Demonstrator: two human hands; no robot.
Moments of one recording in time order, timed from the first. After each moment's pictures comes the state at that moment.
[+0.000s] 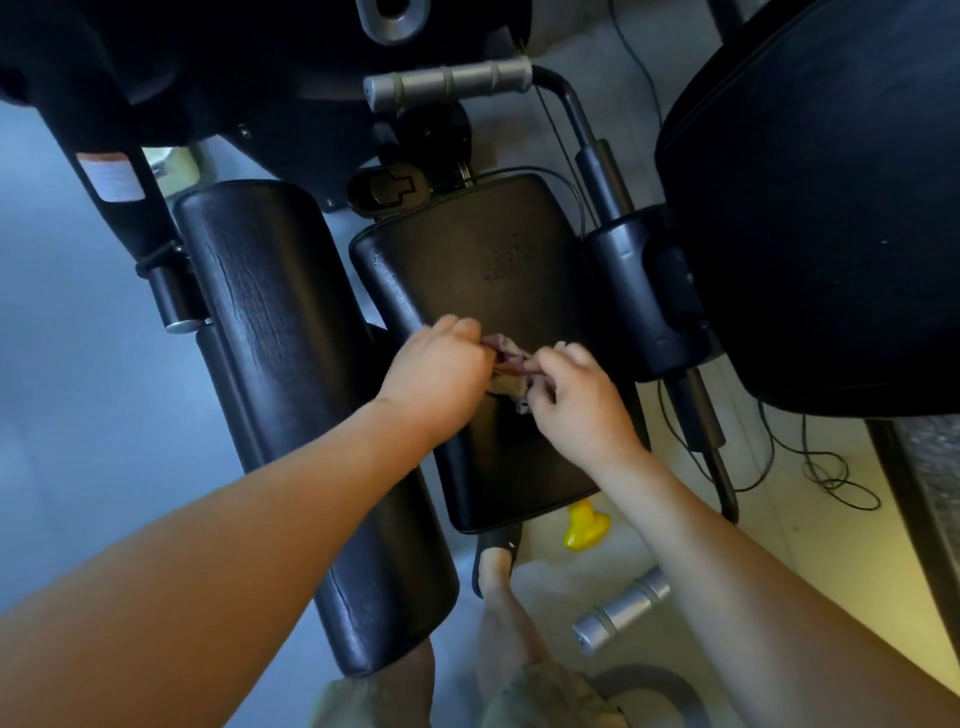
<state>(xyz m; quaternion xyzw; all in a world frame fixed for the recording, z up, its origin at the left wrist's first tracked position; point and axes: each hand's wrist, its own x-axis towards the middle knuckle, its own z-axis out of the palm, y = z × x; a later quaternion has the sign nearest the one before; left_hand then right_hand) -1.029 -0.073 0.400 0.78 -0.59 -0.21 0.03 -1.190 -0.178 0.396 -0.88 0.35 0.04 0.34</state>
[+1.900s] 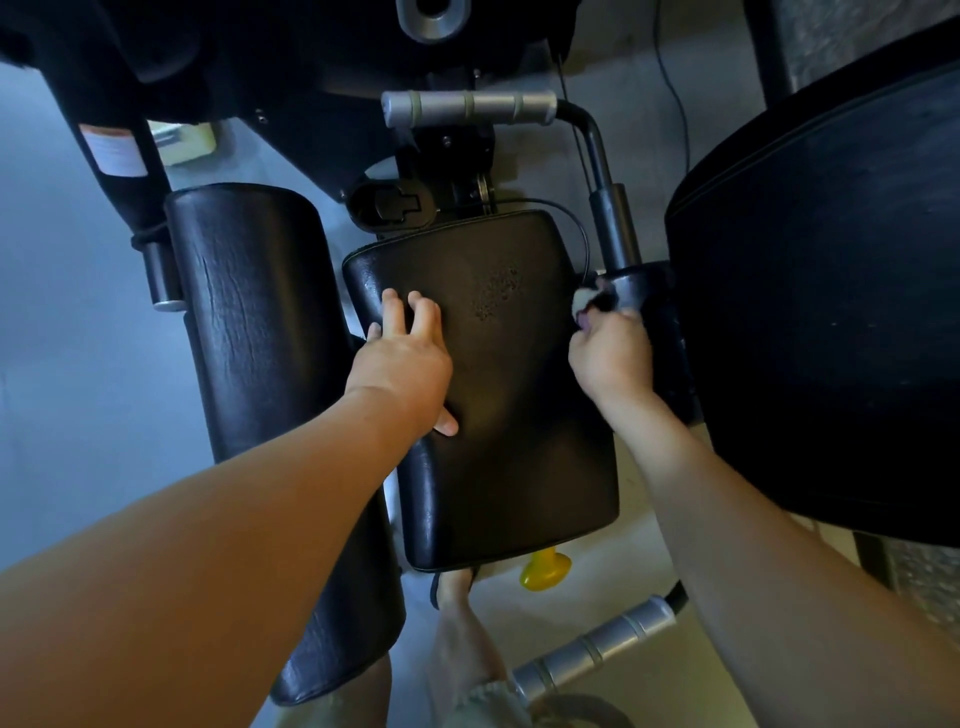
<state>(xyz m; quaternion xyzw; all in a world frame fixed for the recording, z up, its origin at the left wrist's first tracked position) -1.007 -0.113 0.411 0.82 -0.38 -0.37 -0.20 -1.132 -0.297 0.356 -0.84 0.47 0.09 0.24</state>
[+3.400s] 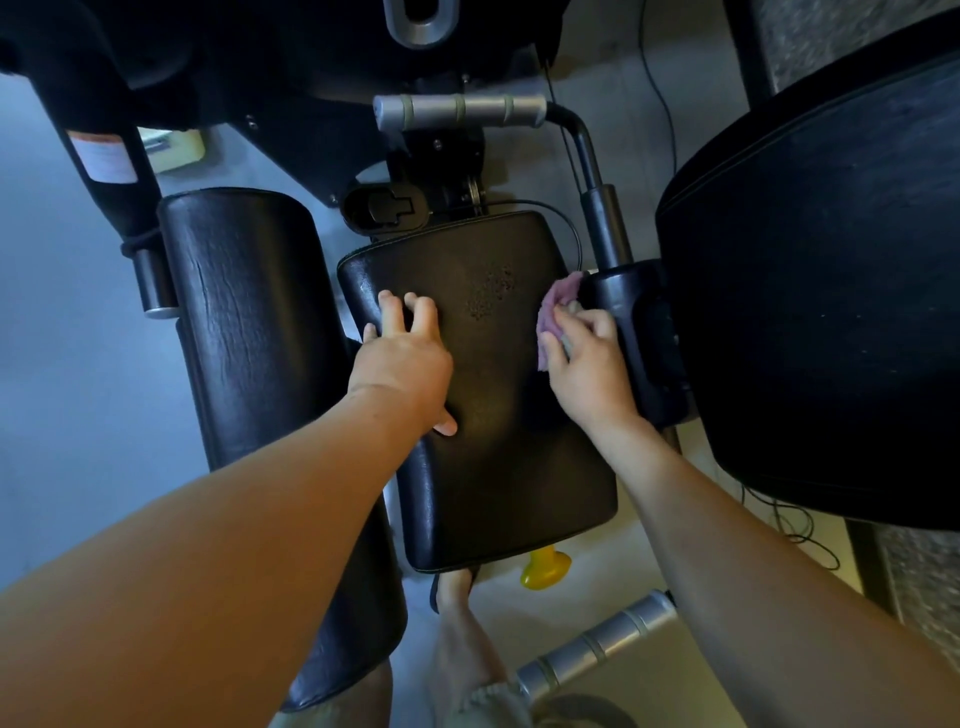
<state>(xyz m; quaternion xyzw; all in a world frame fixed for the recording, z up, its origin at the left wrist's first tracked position) -1.008 -0.118 0.428 0.82 -0.38 -0.38 -0.19 -1.154 -0.271 0.349 -0.87 0.37 0.01 0.32</state>
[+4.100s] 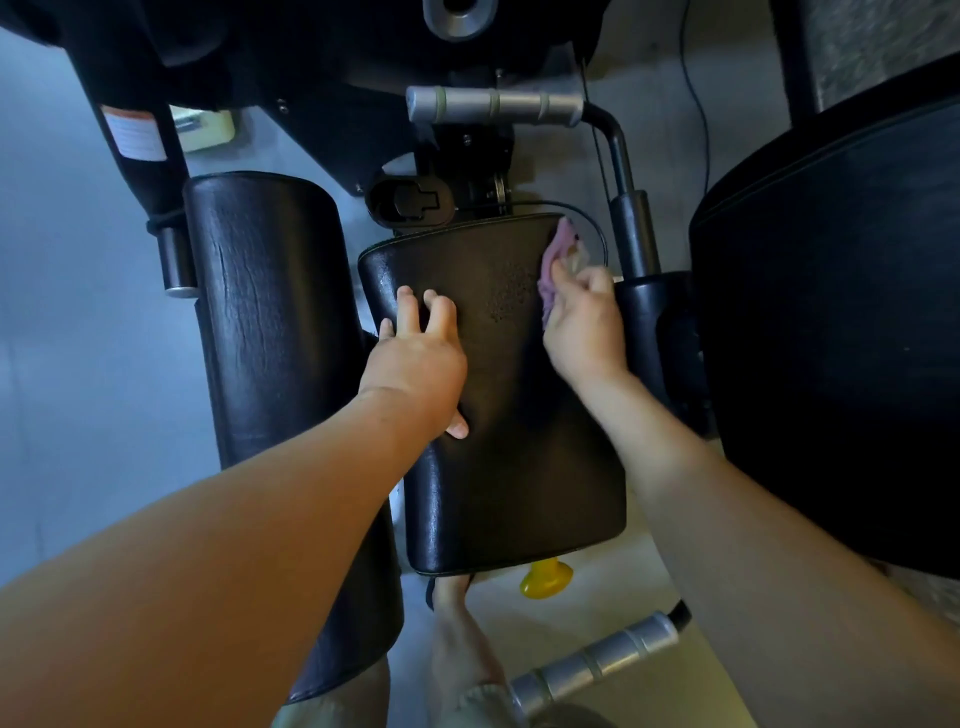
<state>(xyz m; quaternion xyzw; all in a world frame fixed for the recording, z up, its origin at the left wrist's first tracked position) -1.008 -0.113 0.414 0.83 -0.37 -0.37 -0.17 -1.093 -0.289 0.332 -0.86 0.37 -0.01 0.34</state>
